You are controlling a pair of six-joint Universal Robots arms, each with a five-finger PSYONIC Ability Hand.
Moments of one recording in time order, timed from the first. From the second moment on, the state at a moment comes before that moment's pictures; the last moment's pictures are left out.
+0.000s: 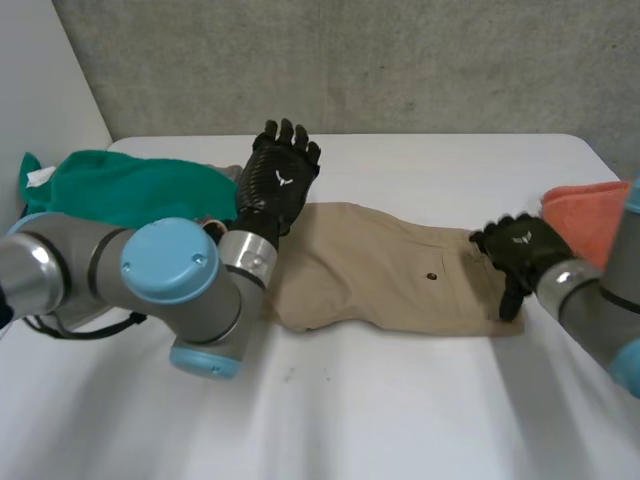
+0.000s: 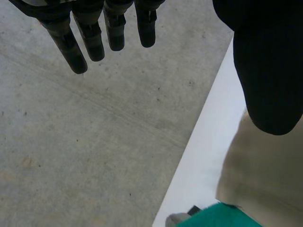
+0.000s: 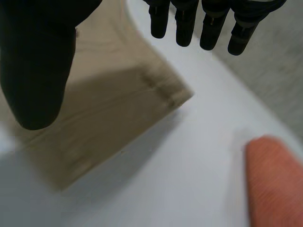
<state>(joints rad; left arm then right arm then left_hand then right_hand) 4.08 -2.22 -1.39 3.79 -1.63 3.92 1.77 -1.13 1.59 -0.01 1.41 2.59 0.21 0.20 0.21 0.20 0.05 0.22 0.21 0.21 0.21 0.05</state>
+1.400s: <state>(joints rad) 4.03 -2.02 -1.48 3.73 -1.69 3.62 1.86 -1.40 1.73 -0.35 1.08 3.03 0.21 0.20 0.21 0.20 0.05 0.22 0.21 0.21 0.20 0.05</state>
